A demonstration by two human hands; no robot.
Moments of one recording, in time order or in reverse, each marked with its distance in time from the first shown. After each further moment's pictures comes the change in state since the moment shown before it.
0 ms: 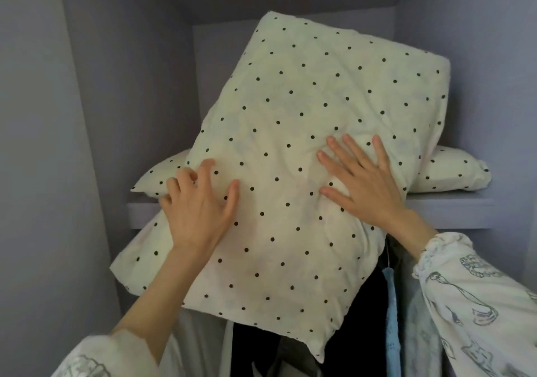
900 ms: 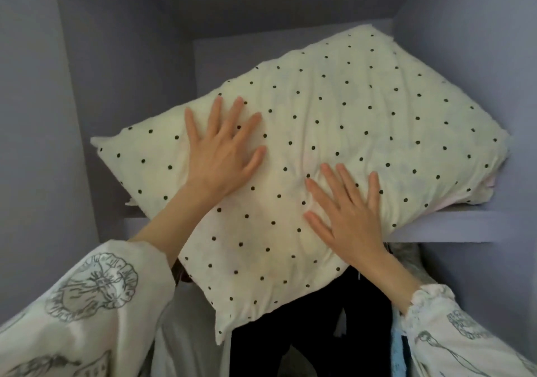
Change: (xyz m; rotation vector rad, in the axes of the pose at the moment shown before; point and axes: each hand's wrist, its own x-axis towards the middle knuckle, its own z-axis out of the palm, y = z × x) left_hand 0.090 0.046 0.002 0.269 -0.019 0.522; right_hand -0.019 -0.042 0.008 0.022 0.100 0.163
